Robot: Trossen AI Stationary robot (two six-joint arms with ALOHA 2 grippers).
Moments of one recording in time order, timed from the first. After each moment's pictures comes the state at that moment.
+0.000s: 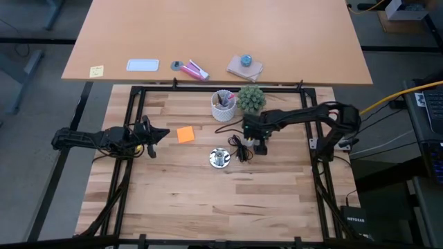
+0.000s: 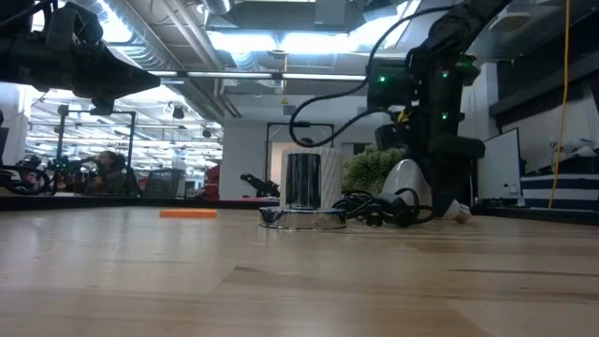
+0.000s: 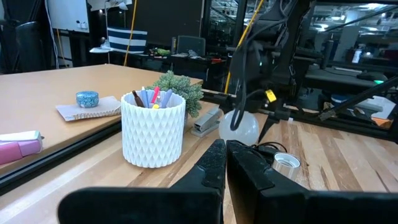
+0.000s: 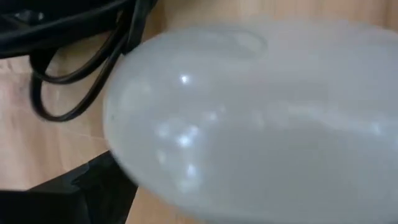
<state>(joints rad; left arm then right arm) -0.11 0.01 0.04 -0.02 -0.48 -0.10 -0.24 1.69 0.95 -0.66 -0.04 -0.19</state>
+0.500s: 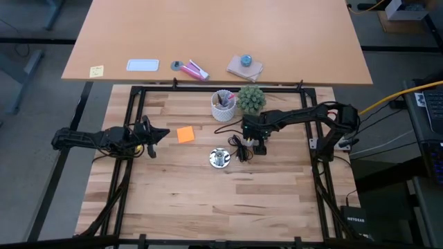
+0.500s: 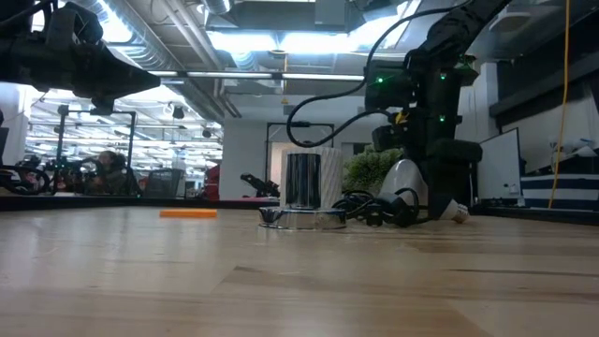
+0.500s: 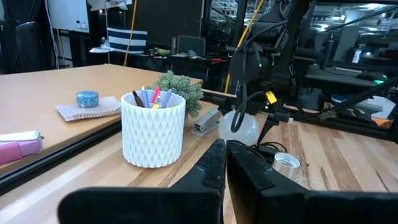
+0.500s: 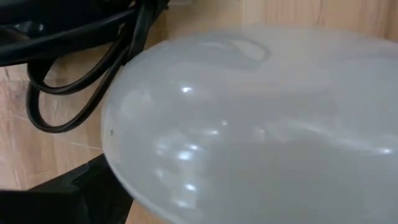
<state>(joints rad) -0.11 0.01 0.04 -0.02 -0.48 -0.10 -0.24 1.70 0.95 -0.64 -0.04 -0.21</state>
